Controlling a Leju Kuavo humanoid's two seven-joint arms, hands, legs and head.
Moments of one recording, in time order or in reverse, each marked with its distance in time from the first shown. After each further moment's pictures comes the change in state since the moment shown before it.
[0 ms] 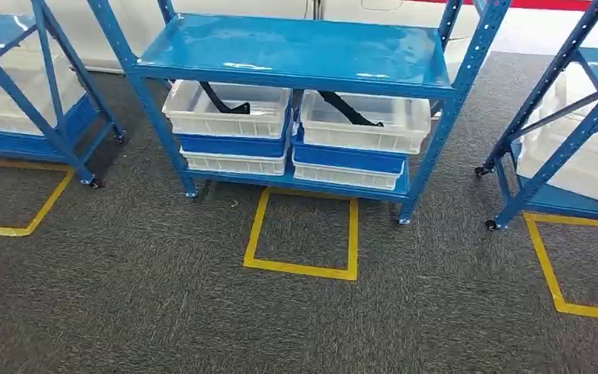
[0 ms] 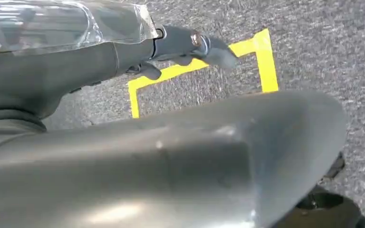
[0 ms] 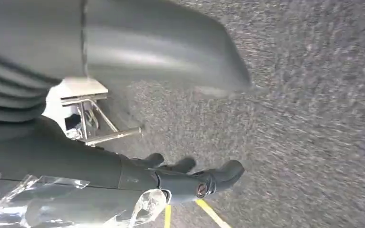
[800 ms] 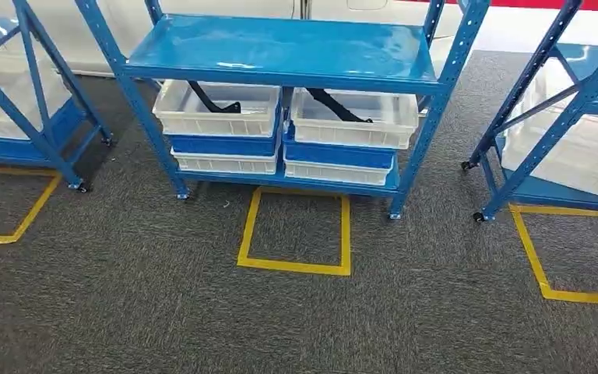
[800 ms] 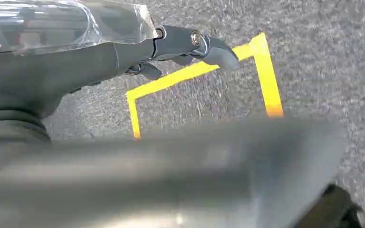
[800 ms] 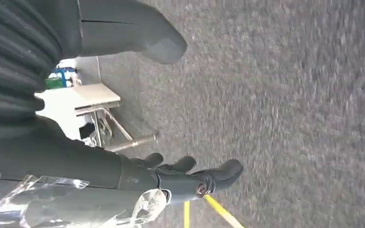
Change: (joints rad) left arm -0.005 -0.003 -0.019 0.000 0.005 -0.012 0.008; right arm 0.004 -0.003 0.020 0.000 -0.013 0.005 0.017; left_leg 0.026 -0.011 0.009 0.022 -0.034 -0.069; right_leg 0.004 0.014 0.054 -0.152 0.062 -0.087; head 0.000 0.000
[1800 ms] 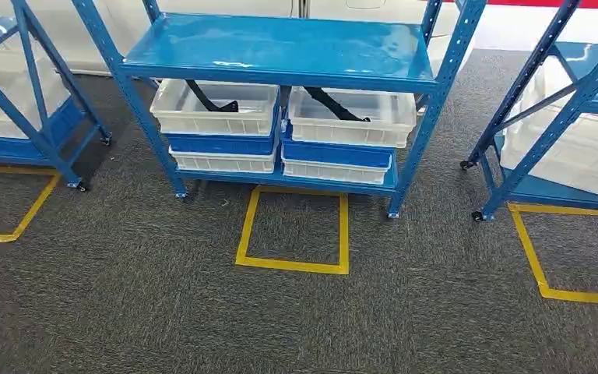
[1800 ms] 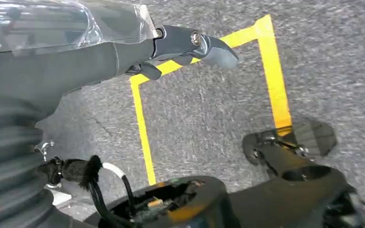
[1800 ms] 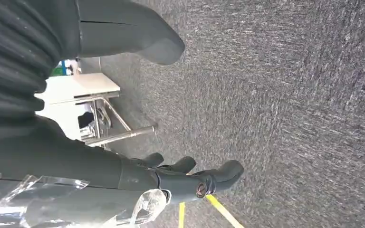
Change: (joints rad) left arm -0.014 0.001 0.000 0.000 0.030 -0.026 0.047; right arm -0.001 0.003 0.037 0.000 0.011 0.009 0.019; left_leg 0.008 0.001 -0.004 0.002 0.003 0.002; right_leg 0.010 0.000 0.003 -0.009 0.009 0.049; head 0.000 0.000
